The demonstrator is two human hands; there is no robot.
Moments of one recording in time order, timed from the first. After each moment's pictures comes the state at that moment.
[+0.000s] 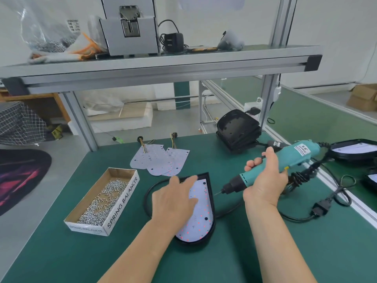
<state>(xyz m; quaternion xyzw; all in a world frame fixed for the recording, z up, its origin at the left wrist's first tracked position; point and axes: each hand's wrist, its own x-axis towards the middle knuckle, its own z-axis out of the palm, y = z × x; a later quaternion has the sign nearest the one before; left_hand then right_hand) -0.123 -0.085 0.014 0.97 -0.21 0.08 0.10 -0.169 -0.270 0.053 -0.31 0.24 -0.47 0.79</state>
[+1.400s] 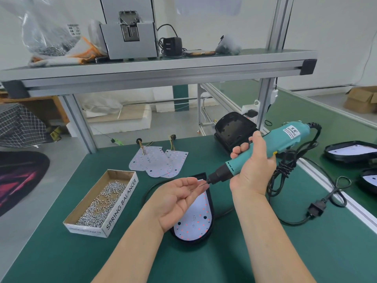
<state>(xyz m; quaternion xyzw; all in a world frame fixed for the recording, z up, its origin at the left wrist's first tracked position) -0.137 -0.079 0.055 0.39 0.02 -0.36 0.85 -0.163 -0.243 0.100 -0.30 0.18 -0.45 0.82</state>
